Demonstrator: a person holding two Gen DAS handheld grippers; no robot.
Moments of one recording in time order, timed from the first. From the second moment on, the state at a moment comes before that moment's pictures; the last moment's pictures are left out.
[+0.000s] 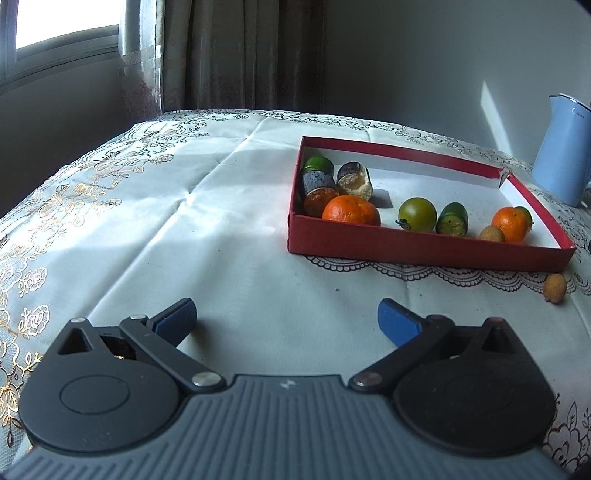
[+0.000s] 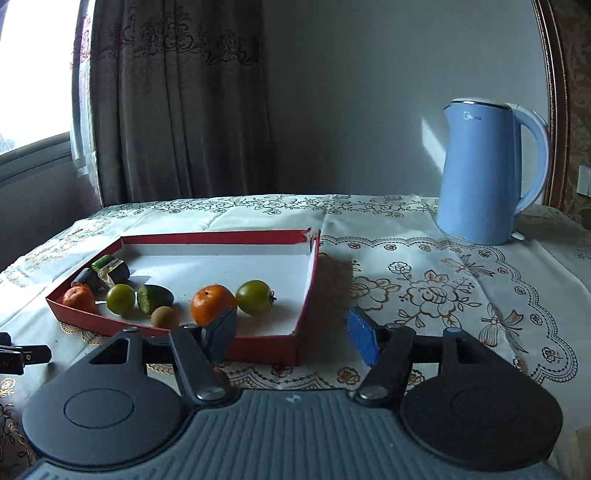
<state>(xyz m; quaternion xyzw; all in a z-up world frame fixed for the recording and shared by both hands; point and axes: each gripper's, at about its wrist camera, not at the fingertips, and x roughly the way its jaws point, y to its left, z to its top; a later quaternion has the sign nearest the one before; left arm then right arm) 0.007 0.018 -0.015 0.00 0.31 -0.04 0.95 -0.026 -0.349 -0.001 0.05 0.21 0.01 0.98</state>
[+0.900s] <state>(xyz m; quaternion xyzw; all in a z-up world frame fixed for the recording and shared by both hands) -0.006 -0.166 -0.006 0.15 0.26 -0.19 0.94 -0.007 -0.389 -0.038 0.10 0.31 -0.08 0.94</state>
